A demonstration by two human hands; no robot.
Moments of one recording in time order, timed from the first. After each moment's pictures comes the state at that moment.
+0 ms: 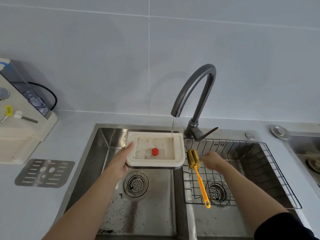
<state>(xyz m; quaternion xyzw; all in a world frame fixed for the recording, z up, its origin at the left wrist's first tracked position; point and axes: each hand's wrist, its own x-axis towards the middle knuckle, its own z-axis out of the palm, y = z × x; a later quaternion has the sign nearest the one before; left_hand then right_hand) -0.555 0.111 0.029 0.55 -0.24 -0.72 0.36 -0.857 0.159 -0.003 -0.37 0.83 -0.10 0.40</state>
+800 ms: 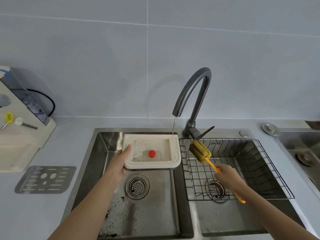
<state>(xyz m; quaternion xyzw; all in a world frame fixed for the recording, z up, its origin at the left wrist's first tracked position) -0.537 0.112 0.025 0.53 -0.25 -0.71 0.38 -0.831 0.246 0.058 -0.41 0.83 -0.13 0.35</state>
